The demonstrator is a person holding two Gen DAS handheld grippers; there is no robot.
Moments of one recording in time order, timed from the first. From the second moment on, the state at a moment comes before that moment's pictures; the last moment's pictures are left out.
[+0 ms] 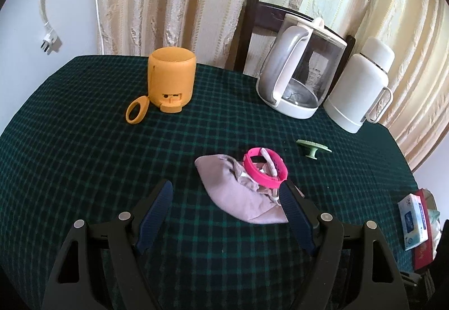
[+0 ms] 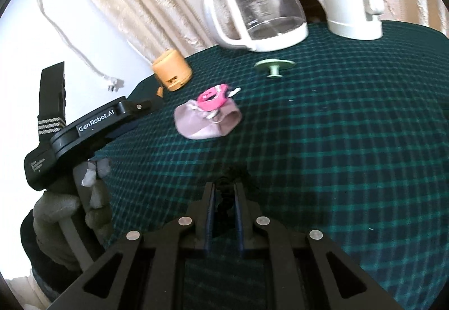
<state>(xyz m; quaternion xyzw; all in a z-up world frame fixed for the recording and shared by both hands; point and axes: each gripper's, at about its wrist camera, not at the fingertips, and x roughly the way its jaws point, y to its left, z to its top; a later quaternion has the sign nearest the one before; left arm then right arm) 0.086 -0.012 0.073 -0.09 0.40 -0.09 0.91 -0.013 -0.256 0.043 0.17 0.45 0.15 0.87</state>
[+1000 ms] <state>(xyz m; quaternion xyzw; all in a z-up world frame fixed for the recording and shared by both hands) 0.161 -0.099 0.032 0.00 0.45 -0.12 0.89 -0.023 -0.284 0.028 0.20 0.44 0.14 0.86</state>
